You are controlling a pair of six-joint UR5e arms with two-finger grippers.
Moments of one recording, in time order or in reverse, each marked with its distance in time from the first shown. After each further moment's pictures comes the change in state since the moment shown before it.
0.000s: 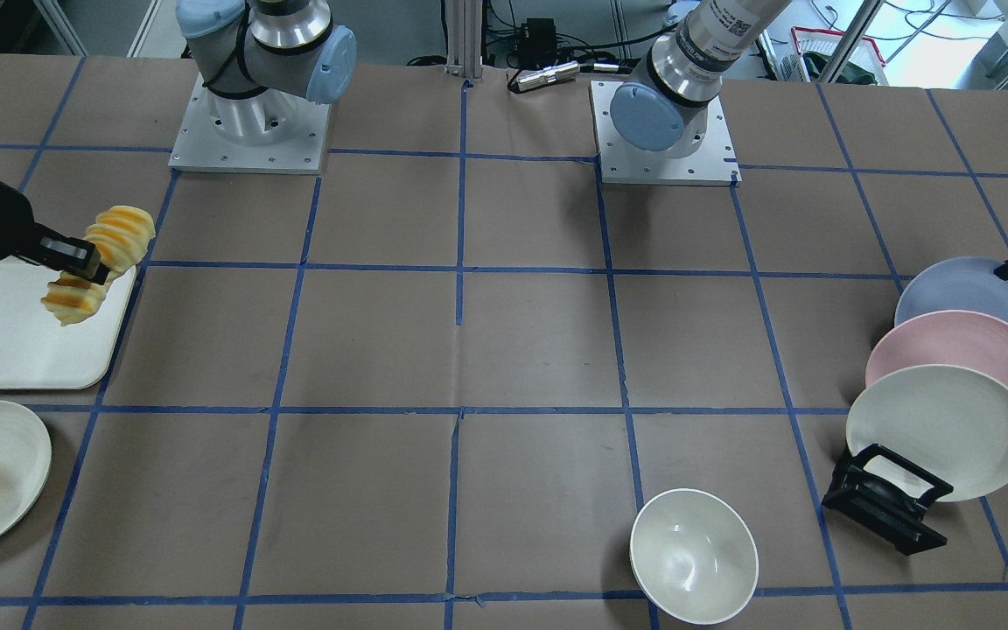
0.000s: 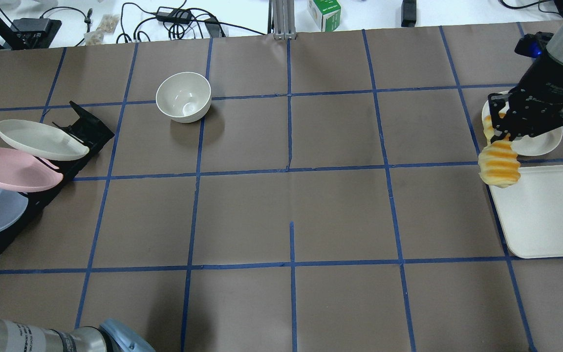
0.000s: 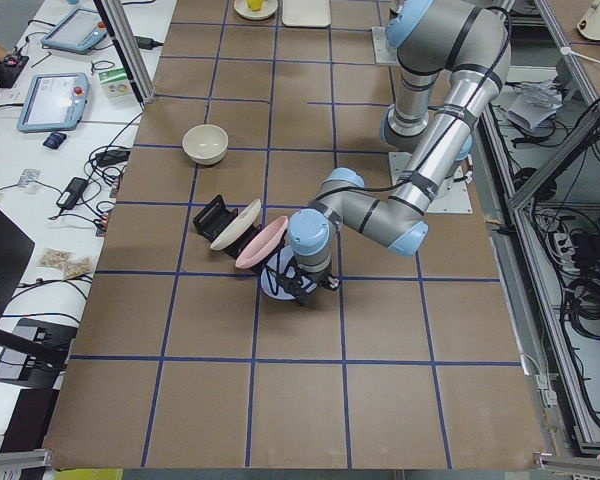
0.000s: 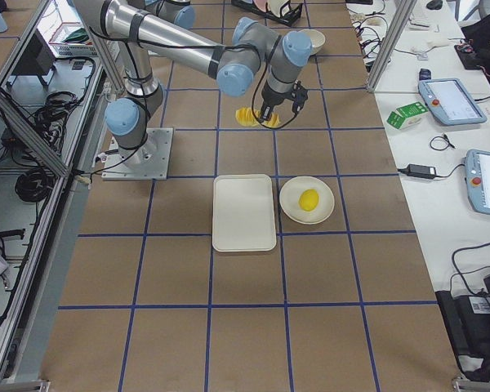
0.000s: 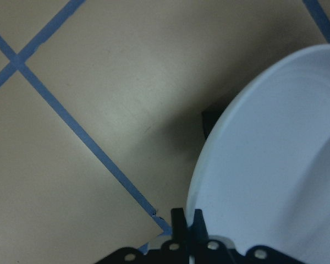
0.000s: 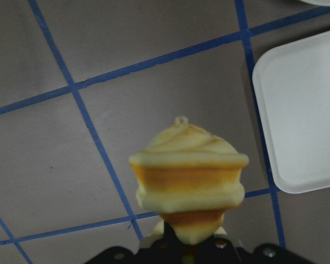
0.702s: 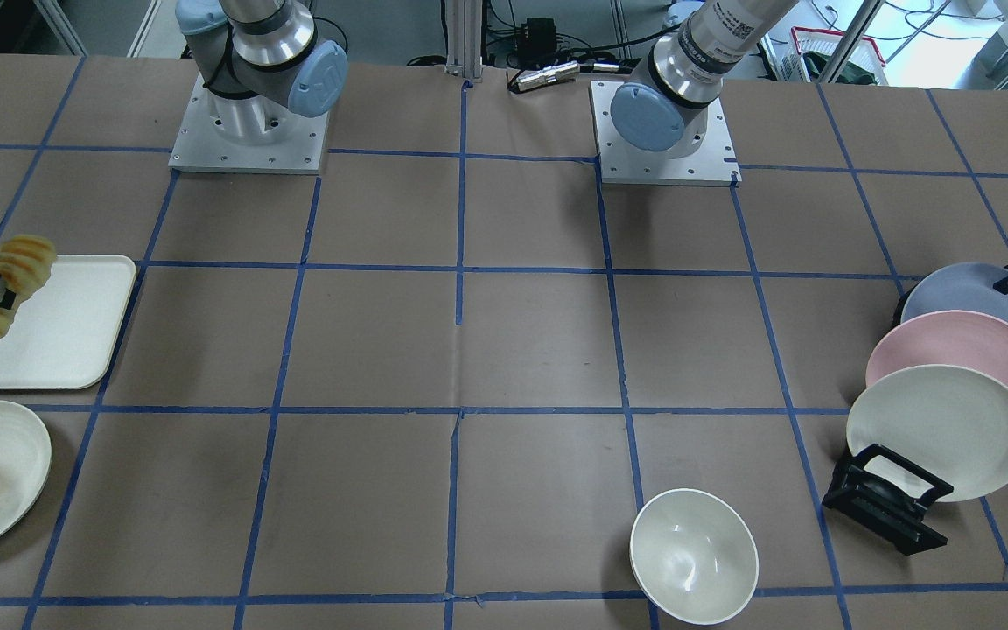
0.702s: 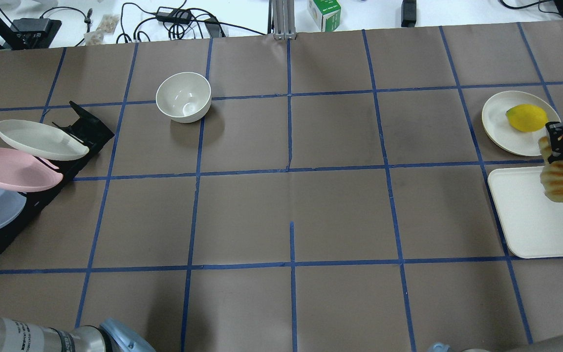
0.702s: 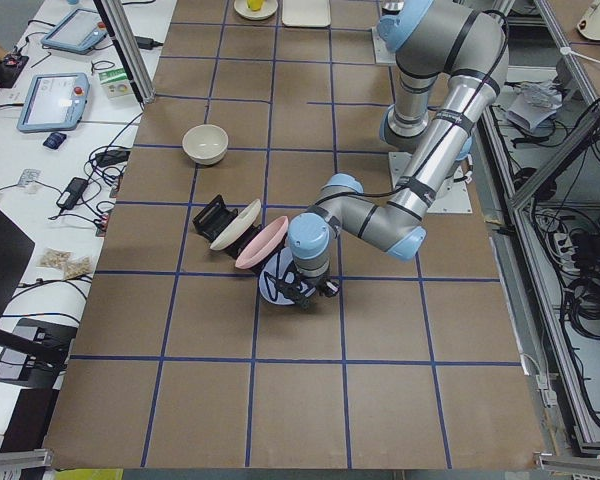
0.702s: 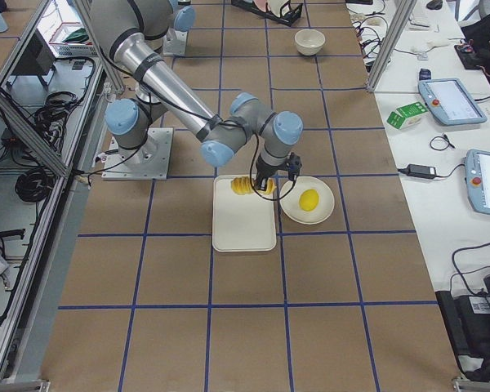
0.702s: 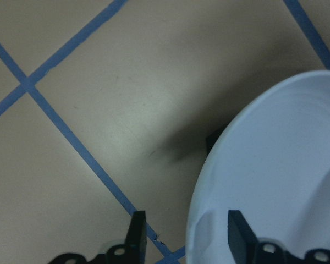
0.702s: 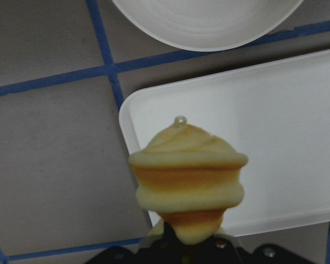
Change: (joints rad) left arm 0.004 -0.028 -0.012 0.058 -0.006 -0.028; right arm -0.214 0.103 0.042 -0.153 -0.137 -0.278
